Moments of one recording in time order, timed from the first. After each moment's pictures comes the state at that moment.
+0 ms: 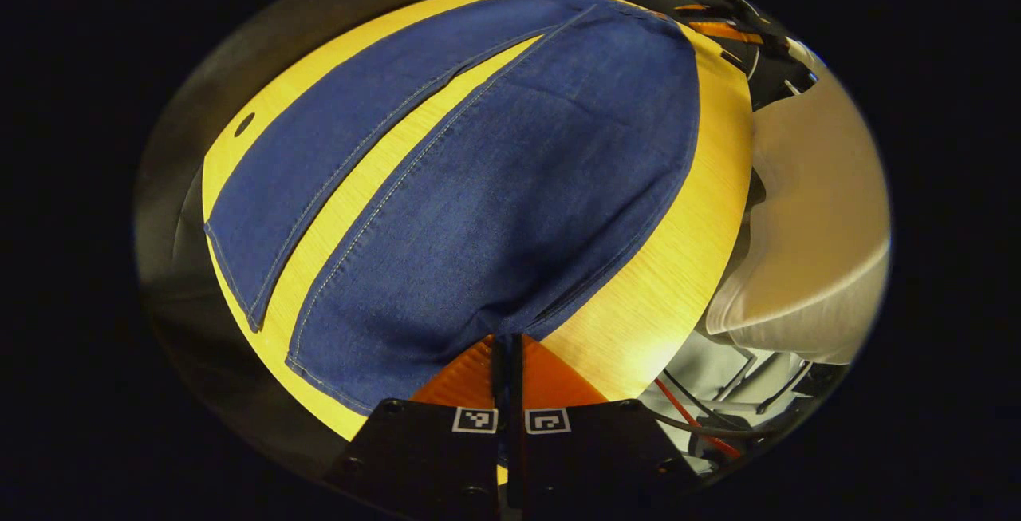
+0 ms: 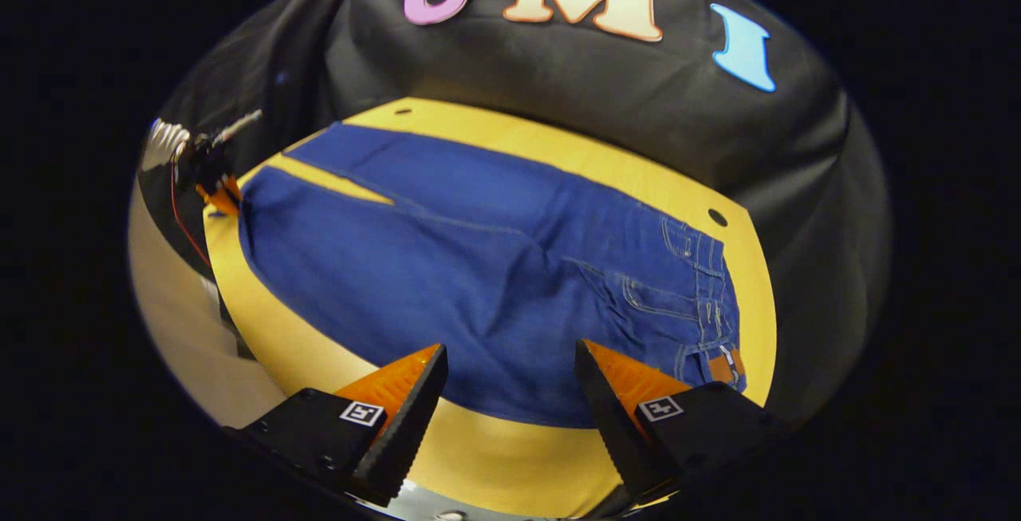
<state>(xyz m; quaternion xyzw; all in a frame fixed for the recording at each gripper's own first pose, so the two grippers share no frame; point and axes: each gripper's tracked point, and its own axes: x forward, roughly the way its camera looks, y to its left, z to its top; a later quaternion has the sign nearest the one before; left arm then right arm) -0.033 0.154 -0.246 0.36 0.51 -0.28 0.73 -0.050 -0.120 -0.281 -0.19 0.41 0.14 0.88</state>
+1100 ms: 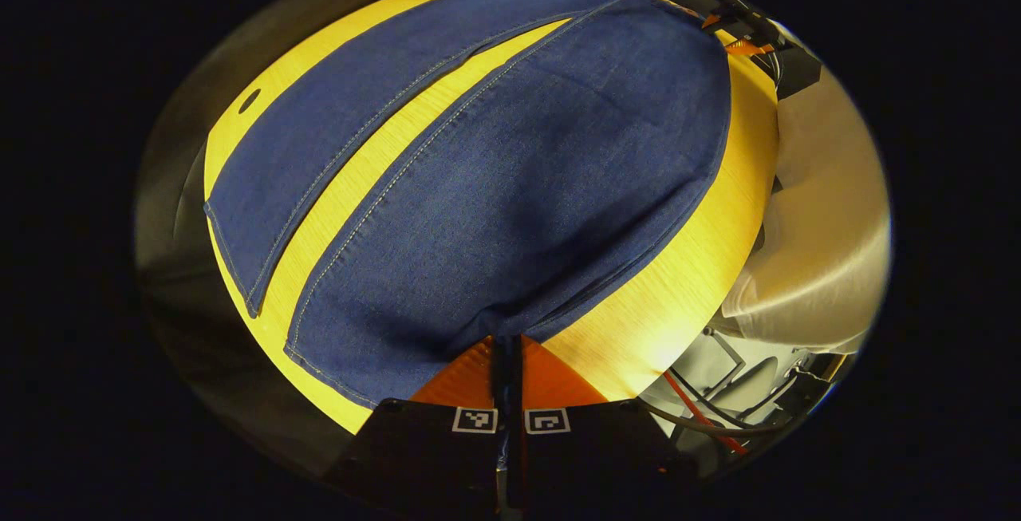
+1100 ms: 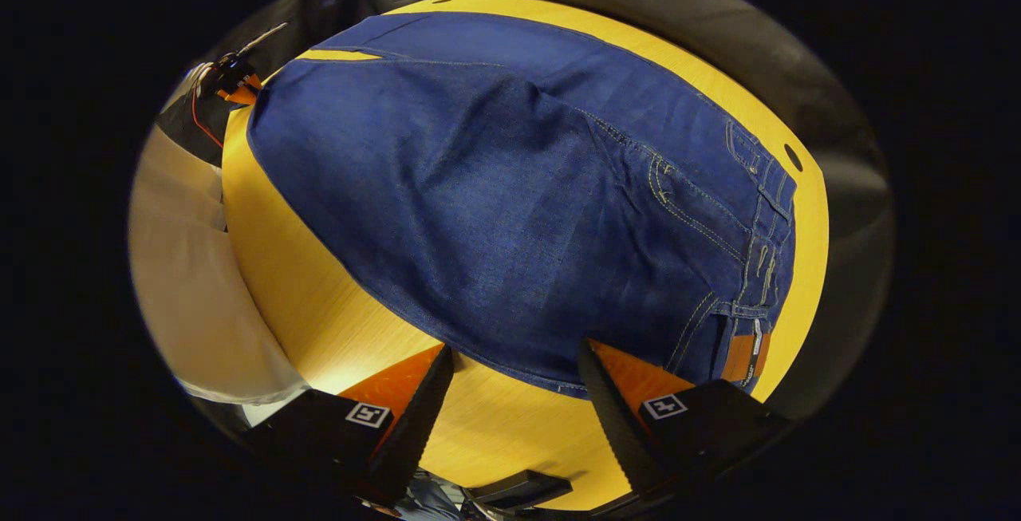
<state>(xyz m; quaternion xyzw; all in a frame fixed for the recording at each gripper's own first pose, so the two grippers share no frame) -0.031 0.155 -0.247 0.35 0.54 -0.24 0.72 -0.071 -0.191 -0.344 -0.24 0.58 0.21 0.75</state>
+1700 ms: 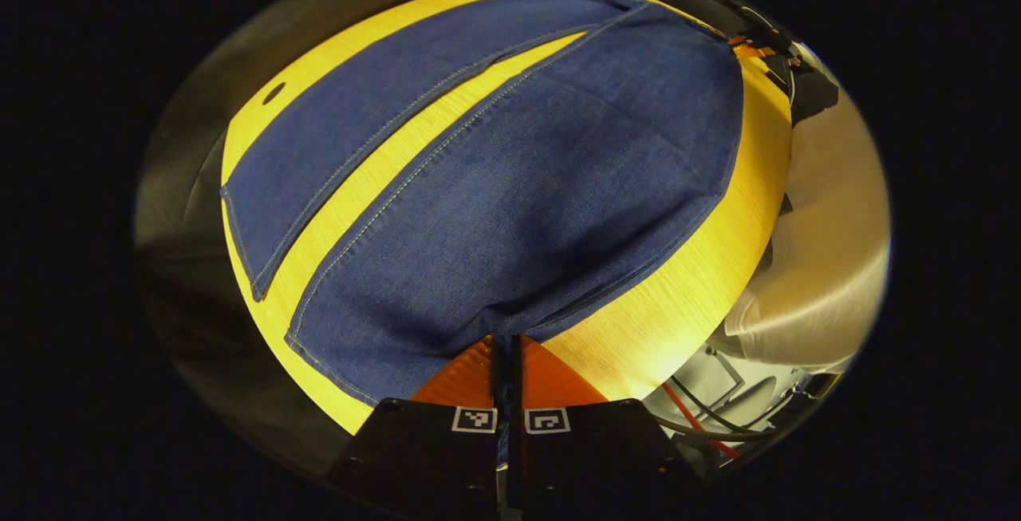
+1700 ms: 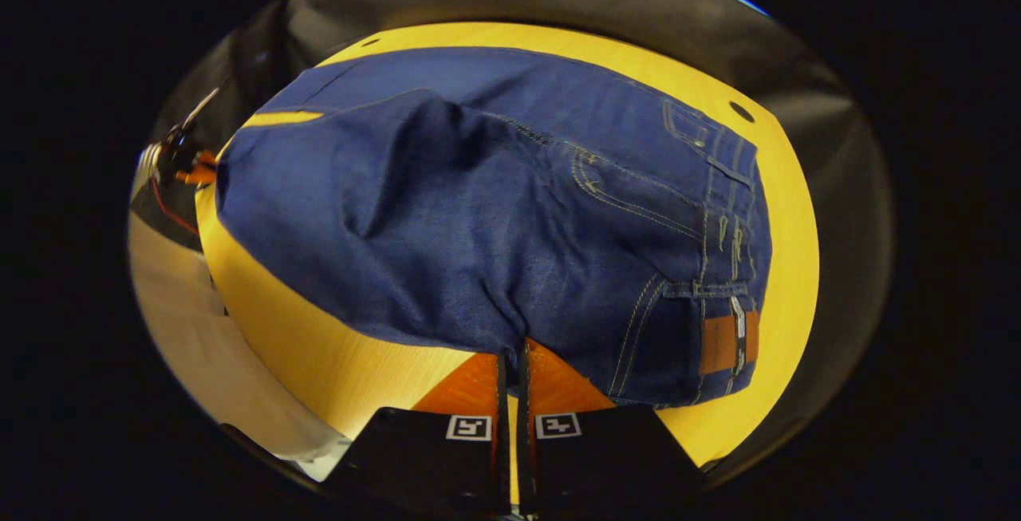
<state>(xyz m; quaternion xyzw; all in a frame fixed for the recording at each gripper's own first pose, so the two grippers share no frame) -0.029 0.157 -0.248 0.33 0.50 -0.21 0.77 -0.035 -0.204 -0.338 -0.13 0.55 0.12 0.81</state>
